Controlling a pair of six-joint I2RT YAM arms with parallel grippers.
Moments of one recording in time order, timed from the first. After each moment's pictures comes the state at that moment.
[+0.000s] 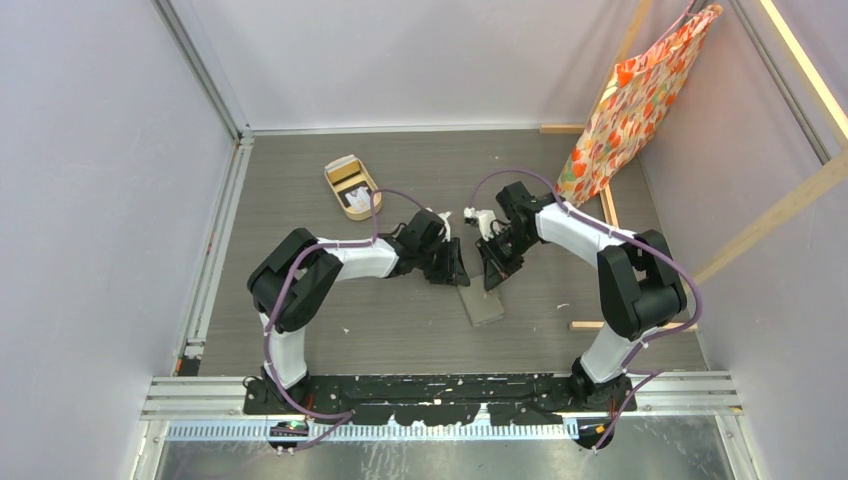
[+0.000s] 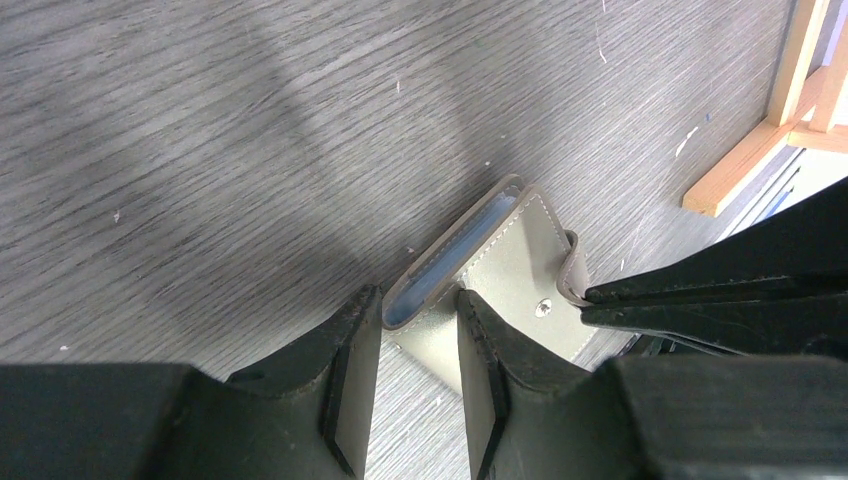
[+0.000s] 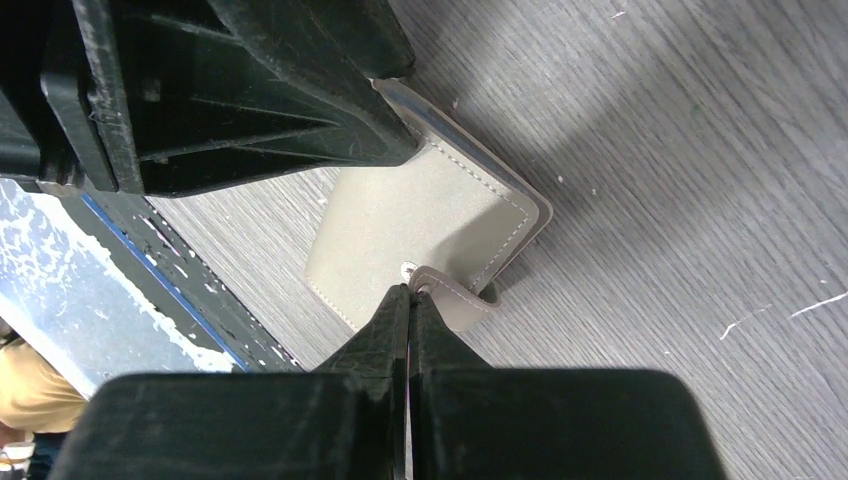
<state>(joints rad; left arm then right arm) -0.78 1.89 1.06 0.01 0.34 -0.74 0.41 1.69 1.11 -0.81 -0.53 -0.25</state>
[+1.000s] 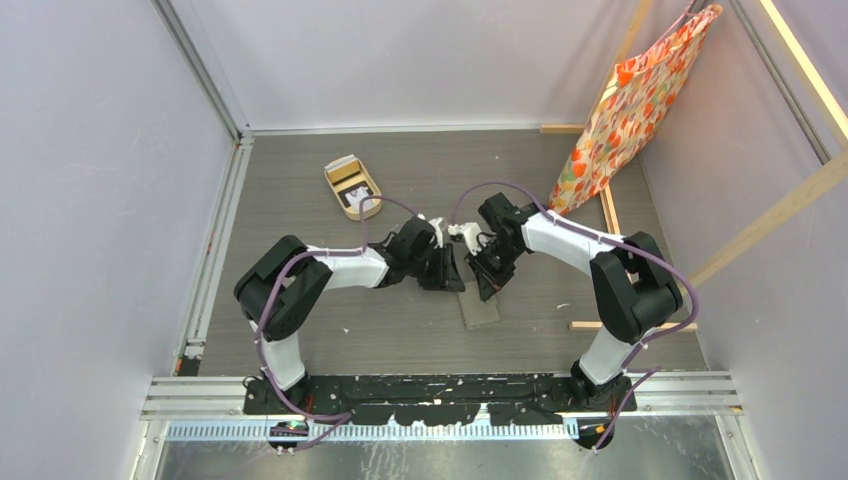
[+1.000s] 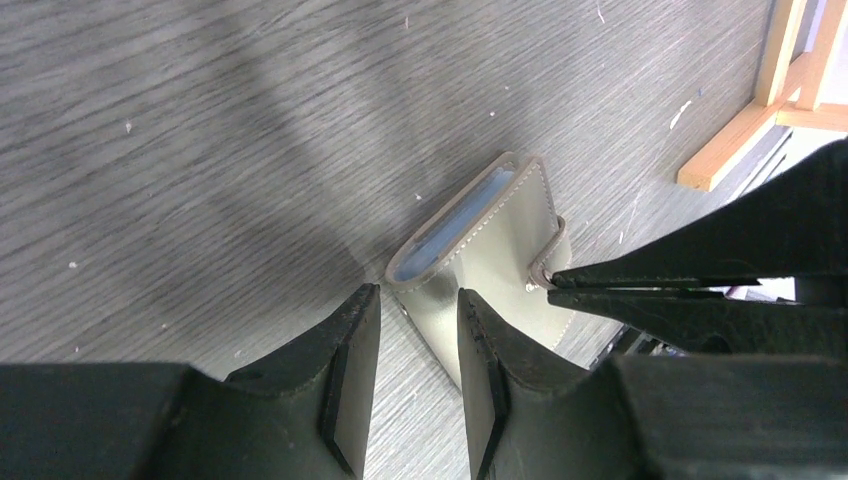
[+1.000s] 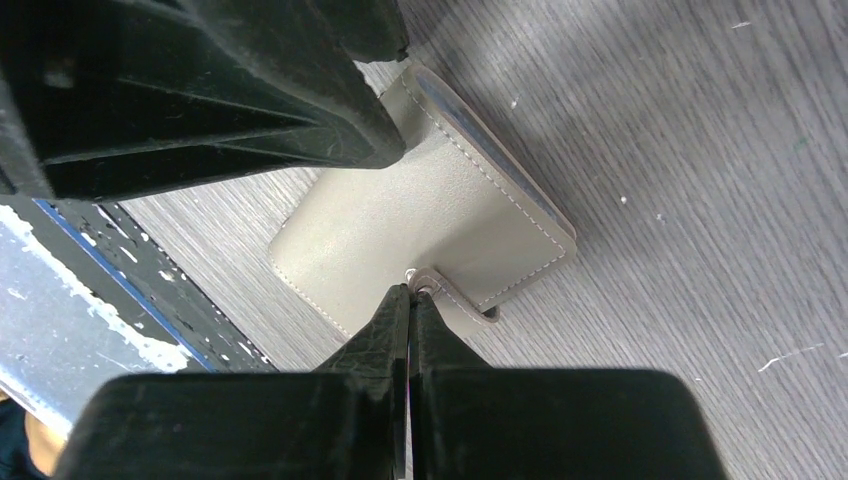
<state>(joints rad) -0.78 1.82 0.94 0.10 0.34 -0.76 0.52 1.69 1.08 -0.80 -0.44 -0.29</state>
